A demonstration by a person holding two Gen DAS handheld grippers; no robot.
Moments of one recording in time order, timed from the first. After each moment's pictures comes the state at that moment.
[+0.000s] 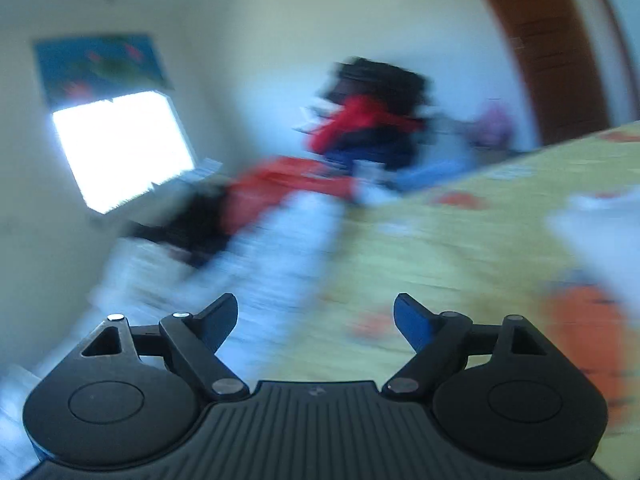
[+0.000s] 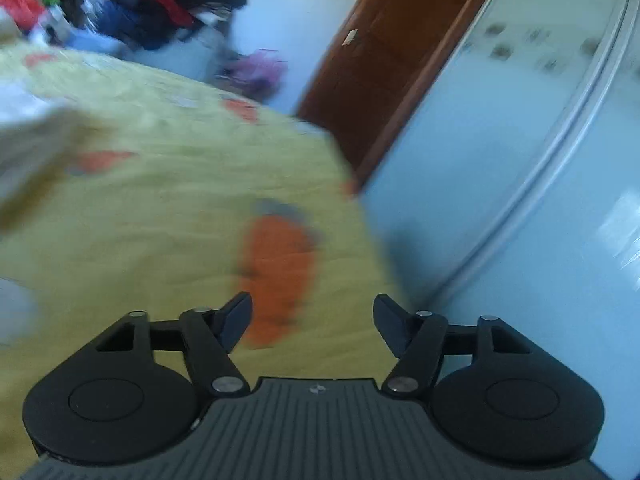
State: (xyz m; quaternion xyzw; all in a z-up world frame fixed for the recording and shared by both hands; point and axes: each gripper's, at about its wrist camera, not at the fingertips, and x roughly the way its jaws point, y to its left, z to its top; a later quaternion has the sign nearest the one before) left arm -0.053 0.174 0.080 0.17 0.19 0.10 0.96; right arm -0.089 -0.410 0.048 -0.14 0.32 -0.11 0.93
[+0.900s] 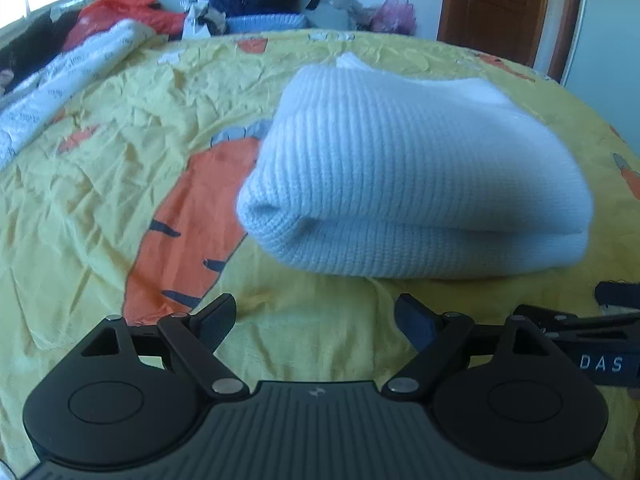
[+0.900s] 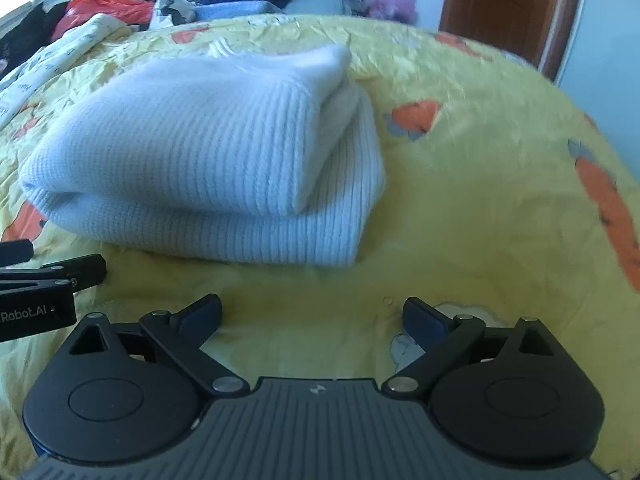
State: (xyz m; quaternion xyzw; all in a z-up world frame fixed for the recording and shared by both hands) left arm -0.035 -0.008 -0.010 0.00 0.42 -0.02 0.91; right arm -0.029 -0.218 -0.021 -0.01 0.44 0.02 0.90
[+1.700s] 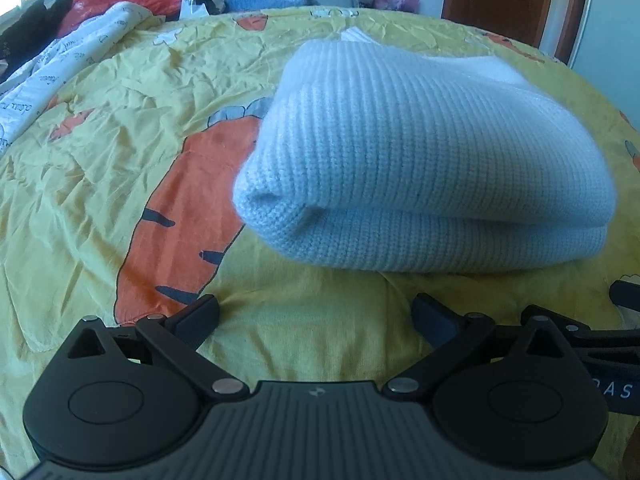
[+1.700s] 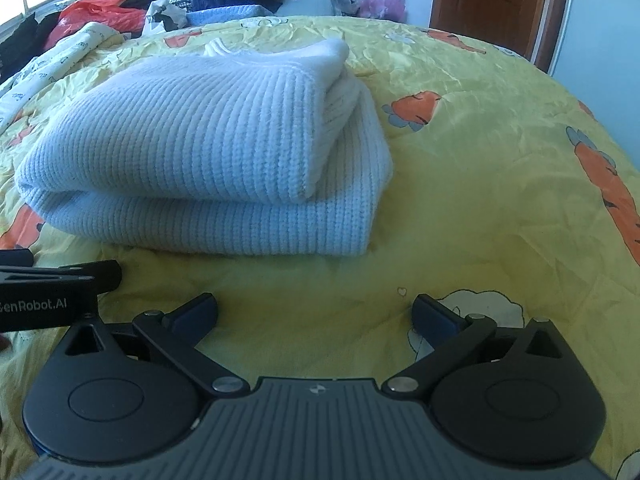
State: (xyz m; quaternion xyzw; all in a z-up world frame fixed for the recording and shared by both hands) left arm -0.020 -0.006 -0.018 0.01 0.45 -0.02 0.89; right arm -0.033 -0.213 -0.026 -0.01 0.43 0.01 0.90
